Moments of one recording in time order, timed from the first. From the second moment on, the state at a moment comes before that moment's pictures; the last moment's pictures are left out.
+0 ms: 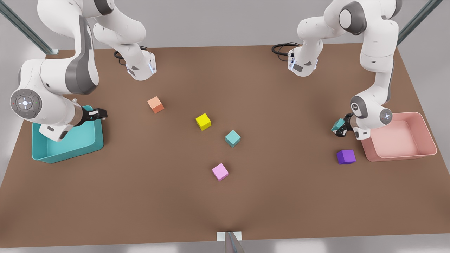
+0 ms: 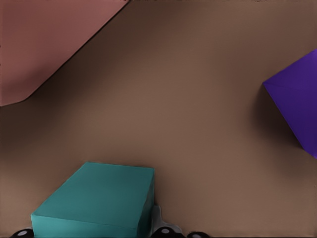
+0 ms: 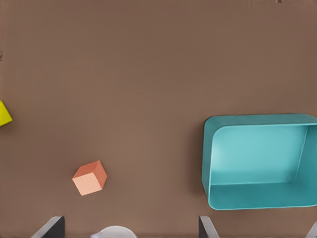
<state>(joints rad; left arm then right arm) 0.11 0.38 0.19 -2.29 -0.19 2.38 -0.52 0.02 0.21 0.06 -1.39 -0.10 1.29 -0.19</state>
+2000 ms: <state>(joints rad) -0.72 0.80 0.00 -1.33 -0.20 1.90 -1.08 0.02 0.25 0.06 -1.33 -0.11 1.28 -0.24</state>
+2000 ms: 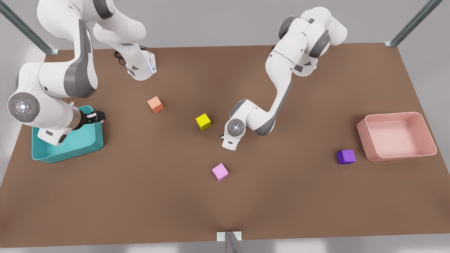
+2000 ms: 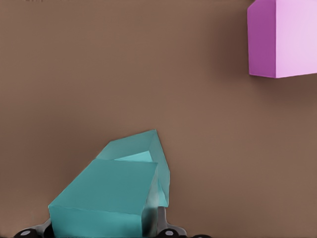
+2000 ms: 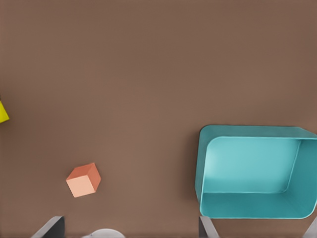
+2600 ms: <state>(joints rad) -0.61 0.55 -0.01 -1.32 -0.22 1.73 -1.11 0.02 0.26 0.06 -1.32 -0.13 1.26 -0.24</state>
